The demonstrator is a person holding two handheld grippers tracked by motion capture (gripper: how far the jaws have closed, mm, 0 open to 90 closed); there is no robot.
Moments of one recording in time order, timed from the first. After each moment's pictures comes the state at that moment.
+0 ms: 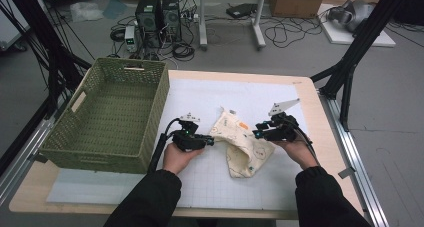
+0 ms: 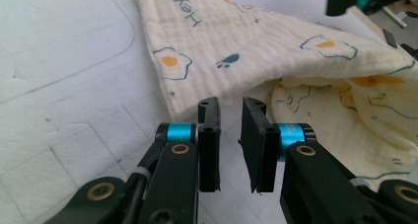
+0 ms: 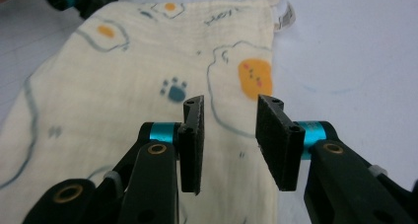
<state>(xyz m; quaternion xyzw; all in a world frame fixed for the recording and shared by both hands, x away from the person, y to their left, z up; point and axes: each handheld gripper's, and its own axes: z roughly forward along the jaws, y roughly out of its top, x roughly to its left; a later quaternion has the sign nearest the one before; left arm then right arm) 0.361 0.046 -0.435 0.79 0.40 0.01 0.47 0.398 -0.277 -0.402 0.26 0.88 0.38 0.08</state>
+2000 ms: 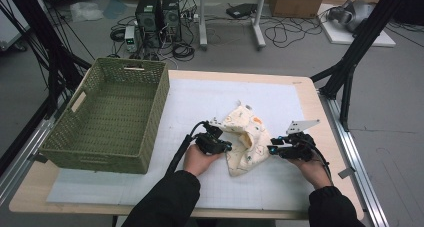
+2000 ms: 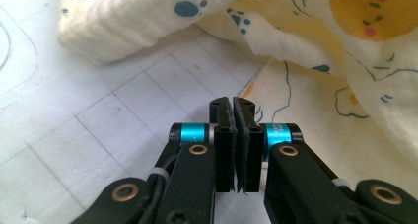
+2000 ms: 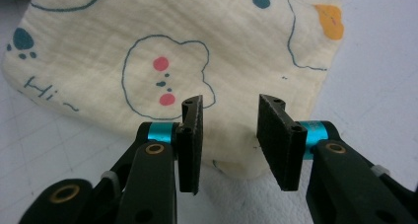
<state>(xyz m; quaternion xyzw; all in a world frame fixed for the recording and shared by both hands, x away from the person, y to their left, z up) 0.361 -0.018 -0.445 0.83 0.36 0.02 0.42 0.345 -0.327 -0.425 0.30 0.87 0.38 0.09</state>
